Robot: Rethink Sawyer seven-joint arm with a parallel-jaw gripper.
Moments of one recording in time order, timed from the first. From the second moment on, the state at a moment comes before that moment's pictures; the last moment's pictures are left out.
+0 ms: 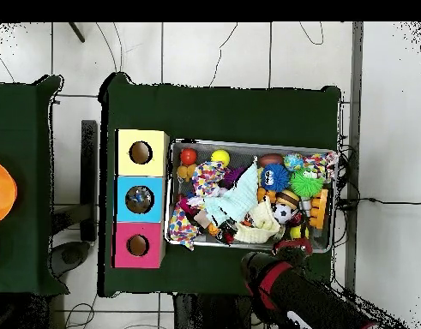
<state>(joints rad) -0.75 -0.68 0.64 2.31 -2.46 0.91 3.17</state>
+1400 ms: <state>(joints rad) -0.92 -0.77 1.01 2.52 -2.52 1.08 3.44</state>
